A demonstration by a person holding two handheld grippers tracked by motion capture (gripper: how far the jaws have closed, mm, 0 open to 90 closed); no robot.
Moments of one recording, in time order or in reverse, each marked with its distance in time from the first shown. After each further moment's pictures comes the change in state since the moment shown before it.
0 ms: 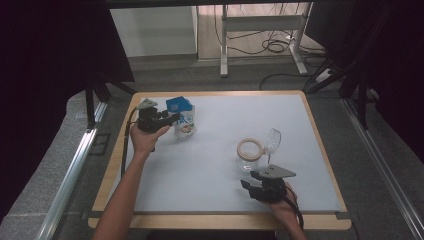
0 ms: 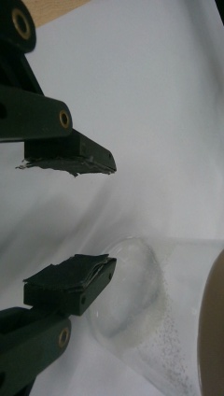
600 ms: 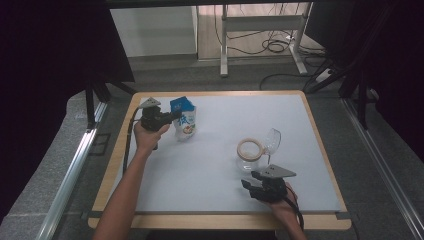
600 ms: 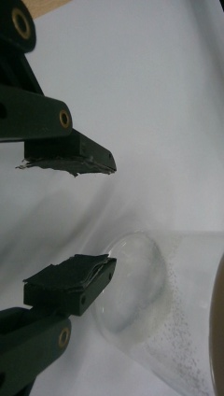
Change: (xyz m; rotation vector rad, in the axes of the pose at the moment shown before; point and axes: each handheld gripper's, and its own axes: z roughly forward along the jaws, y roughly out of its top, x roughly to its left) left arm 0.003 0.000 0.010 -0.006 -0.096 0.038; right arm -0.003 -0.002 0.001 0.008 -0.010 0.006
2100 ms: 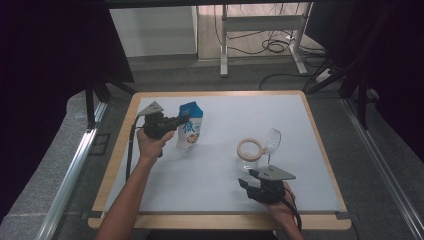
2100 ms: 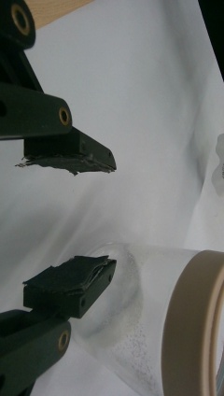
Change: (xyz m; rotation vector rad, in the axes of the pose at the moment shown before) left arm -0.051 0.003 -0.022 -0.062 -0.121 0.019; right arm 0.011 0.006 -0.003 -0.072 -0.002 -0.028
